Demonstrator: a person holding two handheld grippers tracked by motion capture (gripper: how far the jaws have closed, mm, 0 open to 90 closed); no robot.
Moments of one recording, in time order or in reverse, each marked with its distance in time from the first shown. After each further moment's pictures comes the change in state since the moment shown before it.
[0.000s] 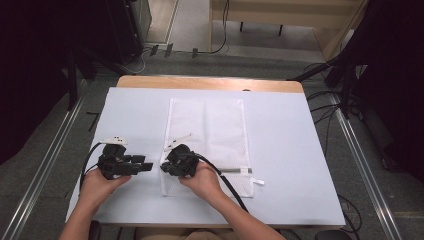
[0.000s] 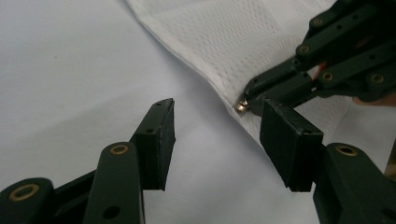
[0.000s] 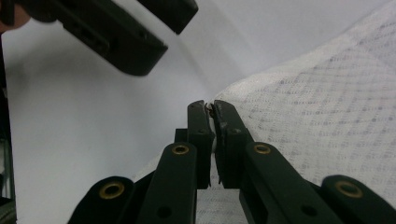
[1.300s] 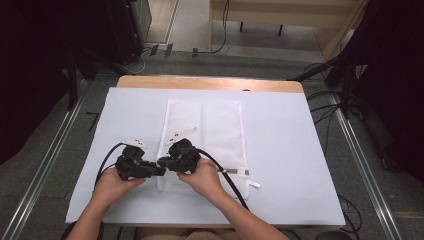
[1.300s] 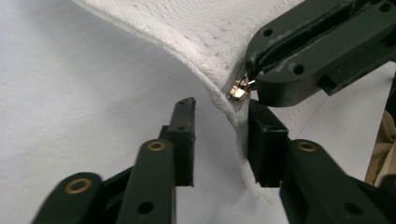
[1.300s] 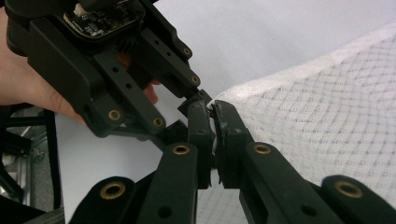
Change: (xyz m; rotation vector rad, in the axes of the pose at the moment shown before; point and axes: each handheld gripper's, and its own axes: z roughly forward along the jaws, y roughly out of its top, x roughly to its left) left arm -0.016 0.010 0.034 0.105 -0.079 0.037; right arm 0.004 0.014 -0.024 -0.075 0.057 0.016
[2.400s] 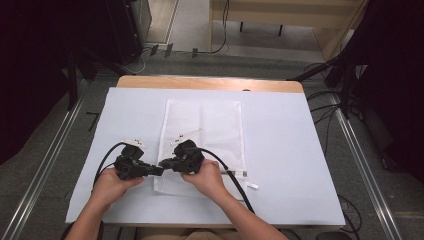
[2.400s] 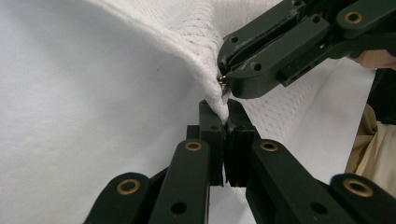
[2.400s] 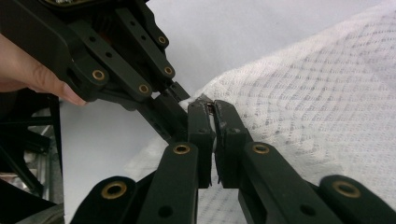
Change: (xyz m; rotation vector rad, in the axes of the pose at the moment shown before) left arm 0.000 0.000 -0.005 0.035 -0.035 -0.011; right arm -0.015 -0.013 0.004 -0.002 0.056 0.022
